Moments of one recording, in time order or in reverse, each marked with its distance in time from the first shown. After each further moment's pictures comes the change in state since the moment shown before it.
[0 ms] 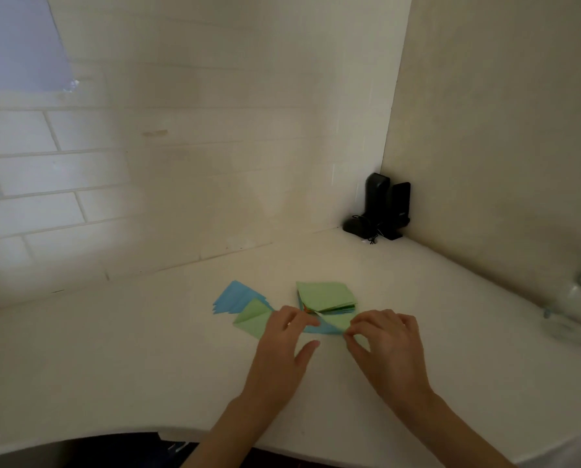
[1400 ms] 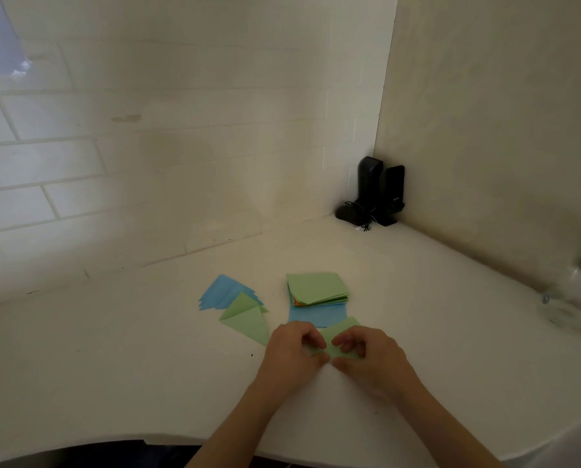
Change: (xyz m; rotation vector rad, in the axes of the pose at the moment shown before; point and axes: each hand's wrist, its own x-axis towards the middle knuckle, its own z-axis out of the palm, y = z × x) left_hand 0.012 -0.002 0.039 -0.104 -0.292 -0.382; right_hand -0.013 0.010 0.012 0.427 -0.679 0.602
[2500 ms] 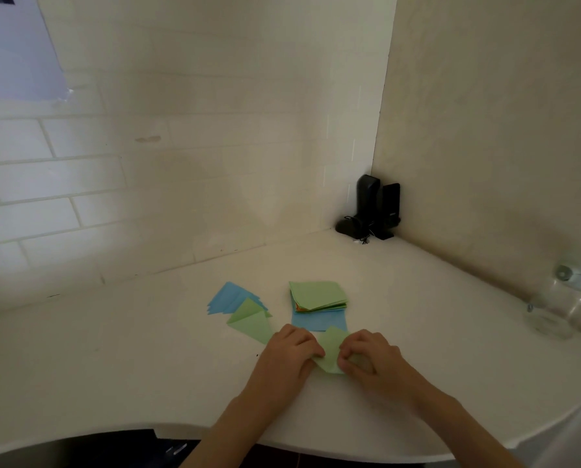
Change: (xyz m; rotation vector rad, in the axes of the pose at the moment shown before) left_hand -0.022 -0.017 -0.013 0.320 0.082 0.527; right_hand -0.017 0.003 -0.018 -0.192 -0.146 -0.242
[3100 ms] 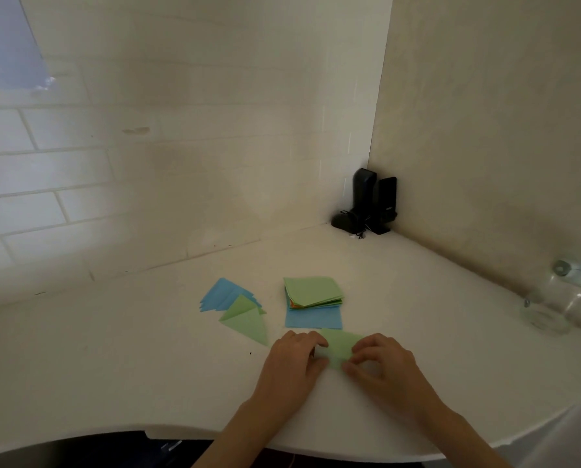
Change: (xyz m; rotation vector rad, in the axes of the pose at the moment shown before) left_hand 0.005 0.022 0.013 -0.113 0.006 -0.214; right_hand -0.015 0.015 0.005 0.051 0.201 0.068
